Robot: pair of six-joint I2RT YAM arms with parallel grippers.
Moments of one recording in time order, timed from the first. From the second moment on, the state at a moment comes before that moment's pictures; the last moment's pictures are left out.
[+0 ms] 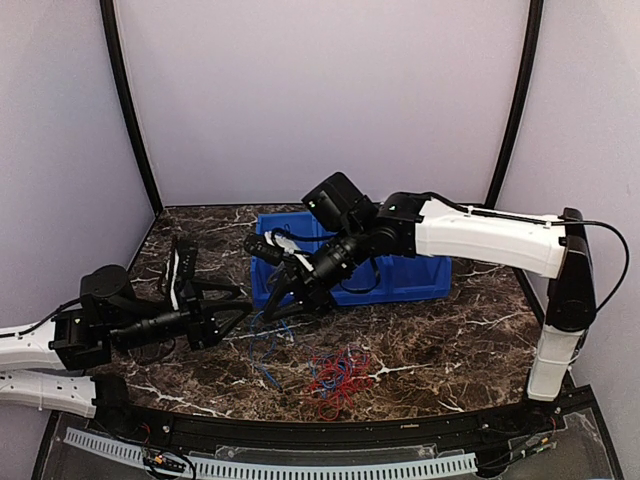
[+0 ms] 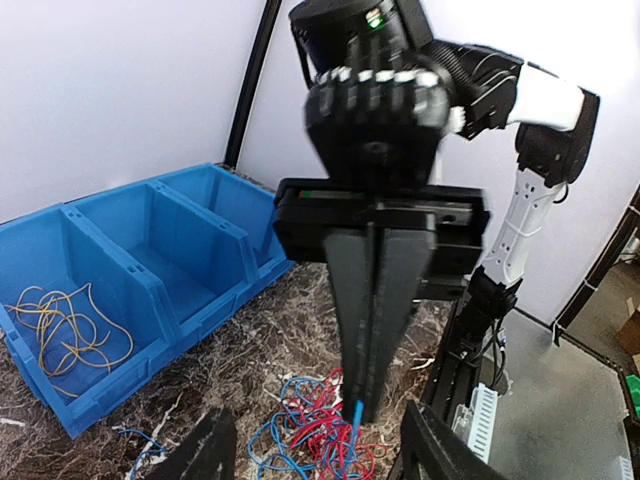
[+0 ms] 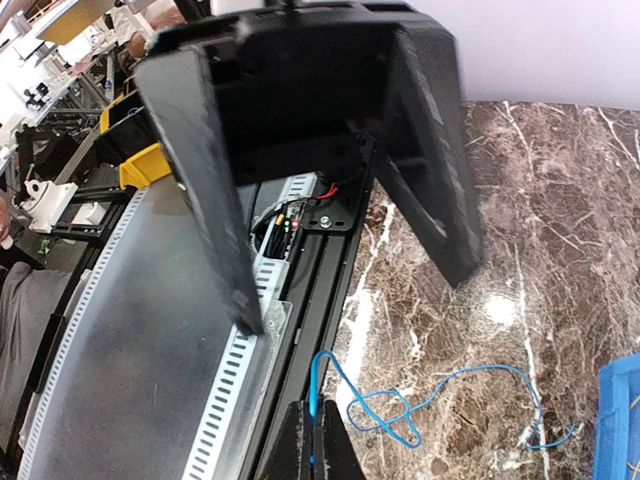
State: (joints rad) left arm -1.10 0.68 0.49 0.06 -0.03 -0.32; right arm 1.06 1.86 1.68 -0.61 -0.86 -0.28
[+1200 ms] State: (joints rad) left arm -1.10 0.68 0.56 0.06 -0.12 -0.25; right arm 1.00 1.86 1.30 -0.48 -0.82 -0.34
